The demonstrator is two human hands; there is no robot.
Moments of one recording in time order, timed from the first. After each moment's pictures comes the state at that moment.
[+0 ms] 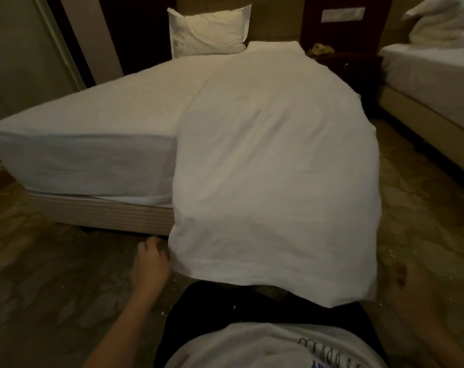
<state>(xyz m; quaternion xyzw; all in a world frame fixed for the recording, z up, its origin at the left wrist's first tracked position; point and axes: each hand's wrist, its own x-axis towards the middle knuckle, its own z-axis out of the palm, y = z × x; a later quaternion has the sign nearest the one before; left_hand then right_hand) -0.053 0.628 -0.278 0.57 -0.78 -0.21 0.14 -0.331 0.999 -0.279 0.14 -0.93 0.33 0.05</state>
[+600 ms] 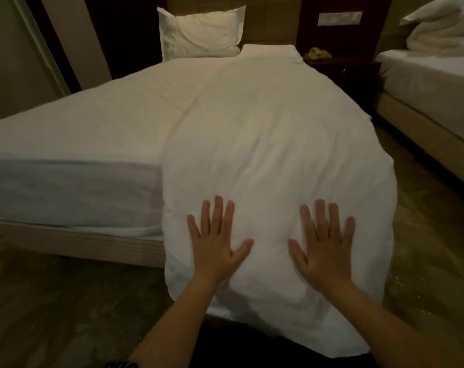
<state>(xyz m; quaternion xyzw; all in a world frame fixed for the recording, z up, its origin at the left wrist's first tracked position) -0.223 0.617 -0.259 0.27 -0.92 0.01 0.29 -0.364 0.803 -0.250 0.38 -0.88 0.12 0.26</state>
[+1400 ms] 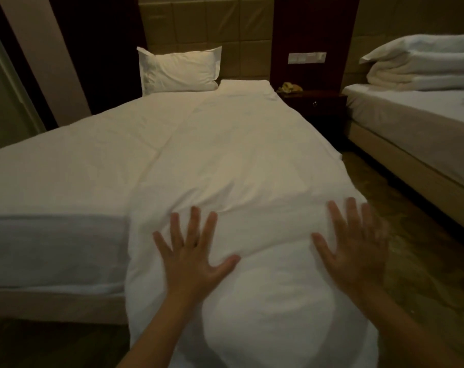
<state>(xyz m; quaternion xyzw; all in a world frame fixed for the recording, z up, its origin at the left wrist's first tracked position) -0.268 0.588 -0.201 0.28 -0.90 0.07 0.32 -0.448 0.825 -0.175 0.29 -0.90 0.16 0.30</state>
